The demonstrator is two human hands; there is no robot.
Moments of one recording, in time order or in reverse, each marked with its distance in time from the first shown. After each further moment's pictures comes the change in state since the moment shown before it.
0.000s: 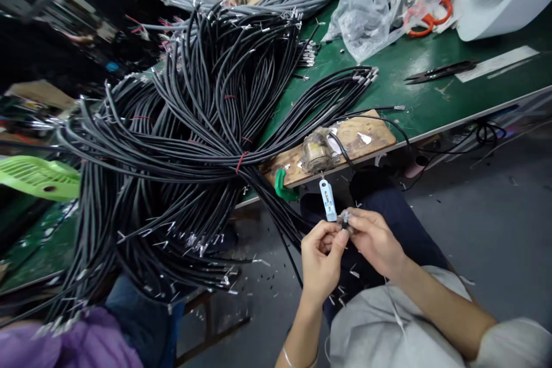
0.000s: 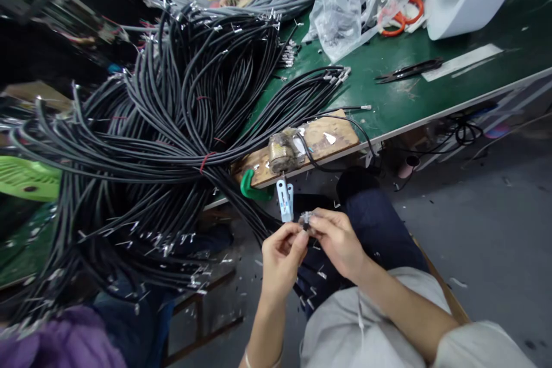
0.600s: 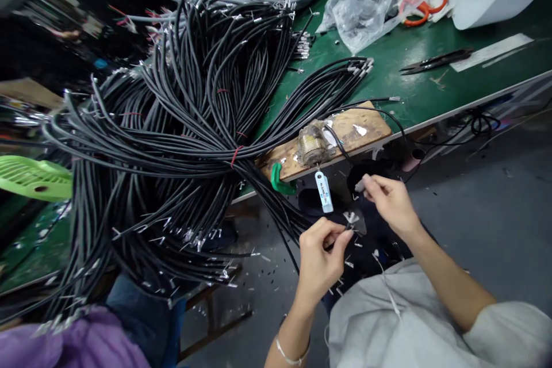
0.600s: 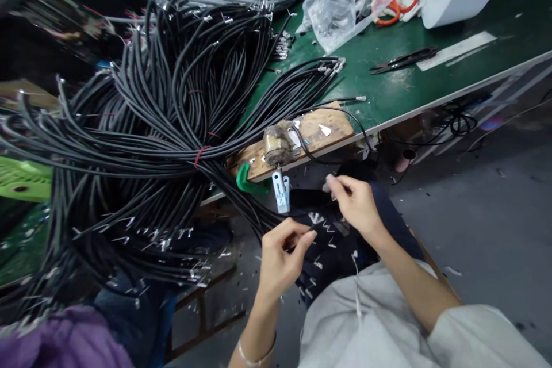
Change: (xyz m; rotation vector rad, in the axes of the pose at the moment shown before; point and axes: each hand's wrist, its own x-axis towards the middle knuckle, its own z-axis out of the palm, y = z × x) left_hand -0.002 0.014 -0.007 0.563 -0.108 0.177; right_hand 0.019 -0.030 -0.031 -0.779 0.206 -0.223
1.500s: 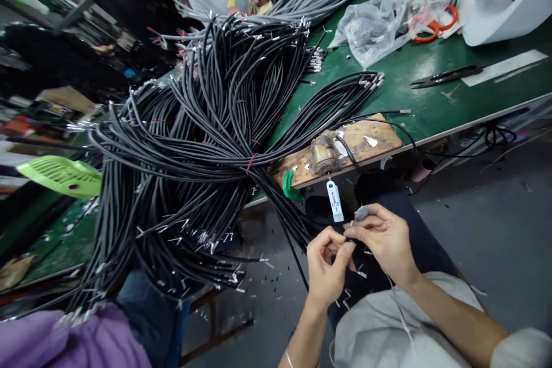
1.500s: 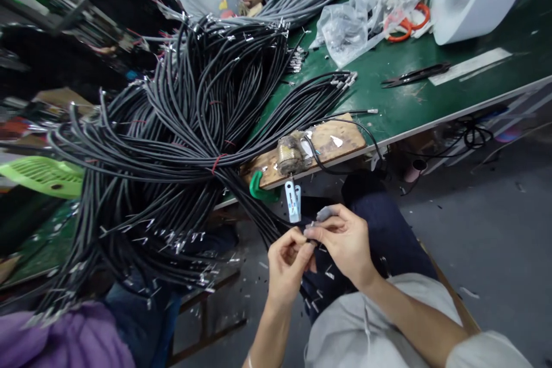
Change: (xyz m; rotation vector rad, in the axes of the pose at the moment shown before) left_hand -0.005 -0.010 0.012 -0.627 0.082 -0.169; right_hand -0.036 -0.019 0.036 0.436 0.015 0.125
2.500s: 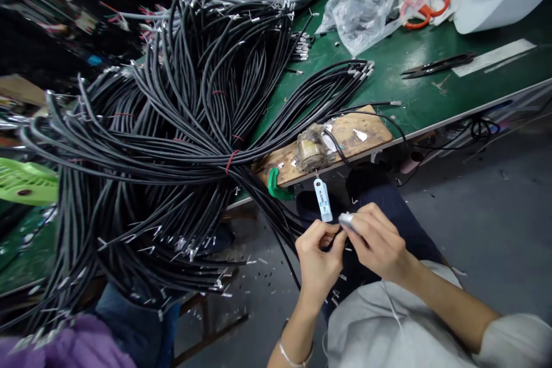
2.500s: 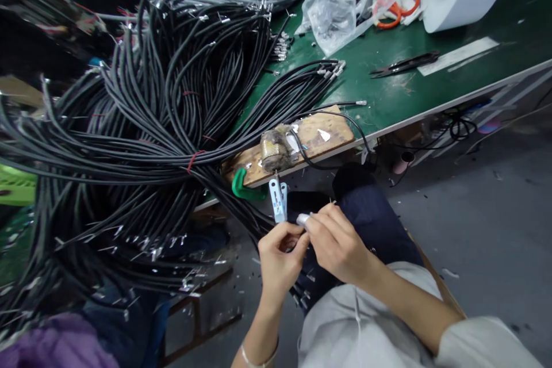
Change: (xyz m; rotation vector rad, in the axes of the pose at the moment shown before) left_hand 0.009 -0.004 0.003 0.464 0.110 0.157; right_hand 0.003 0.008 -0.025 -0.848 -0.169 -0.958
